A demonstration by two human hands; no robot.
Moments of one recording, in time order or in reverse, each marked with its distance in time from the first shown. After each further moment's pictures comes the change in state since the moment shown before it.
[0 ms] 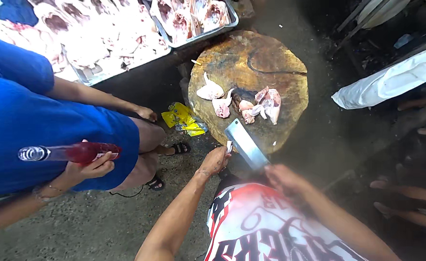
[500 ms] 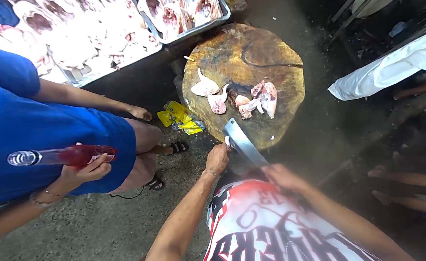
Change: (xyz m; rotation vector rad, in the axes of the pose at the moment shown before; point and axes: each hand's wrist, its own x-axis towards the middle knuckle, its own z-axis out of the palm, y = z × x) left_hand 0.000 0.028 0.016 0.073 0.110 -0.170; right_hand -0.012 0.008 0.021 -0.200 0.088 0.003
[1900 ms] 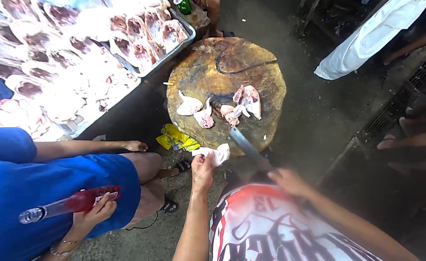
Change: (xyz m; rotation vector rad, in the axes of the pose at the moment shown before) left_hand -0.018 0.023 -0.067 -1.367 0.239 -0.240; right_hand -0.023 0.040 0.005 -0.144 0.260 -0.034
